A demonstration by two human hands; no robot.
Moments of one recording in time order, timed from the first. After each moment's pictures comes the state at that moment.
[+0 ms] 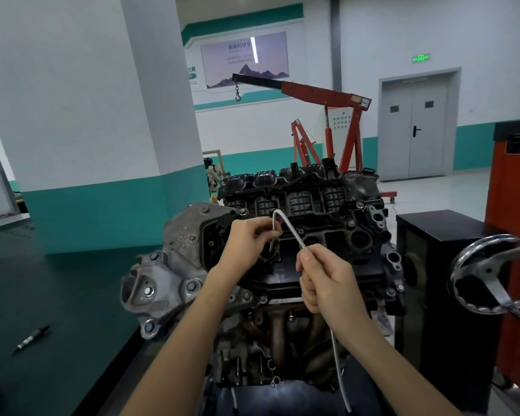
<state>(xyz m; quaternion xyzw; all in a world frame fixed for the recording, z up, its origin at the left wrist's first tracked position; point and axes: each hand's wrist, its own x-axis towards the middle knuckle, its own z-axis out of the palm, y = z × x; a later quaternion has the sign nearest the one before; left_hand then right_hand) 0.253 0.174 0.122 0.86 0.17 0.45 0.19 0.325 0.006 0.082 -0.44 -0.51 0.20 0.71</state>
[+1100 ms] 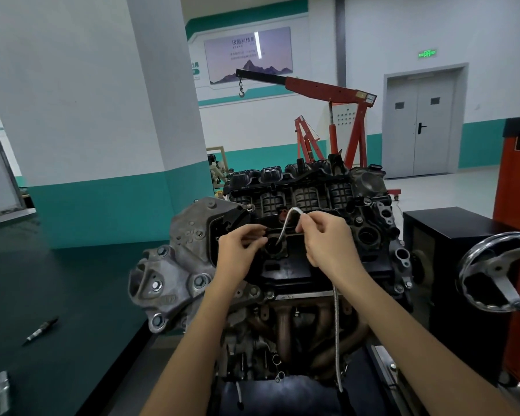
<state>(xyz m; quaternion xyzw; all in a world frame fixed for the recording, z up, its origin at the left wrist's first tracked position) 0.236 0.192 0.088 0.79 0.25 0.50 0.27 0.341 0.049 0.125 -0.61 -0.46 0.07 0.65</state>
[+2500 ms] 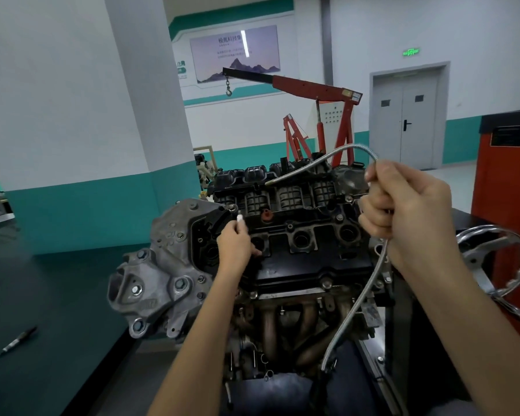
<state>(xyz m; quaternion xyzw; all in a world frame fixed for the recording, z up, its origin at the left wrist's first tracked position) 0.278 0.176 0.100 0.67 0.35 0.49 0.44 0.367 -0.054 0.170 -0.35 -0.43 0.12 0.82</state>
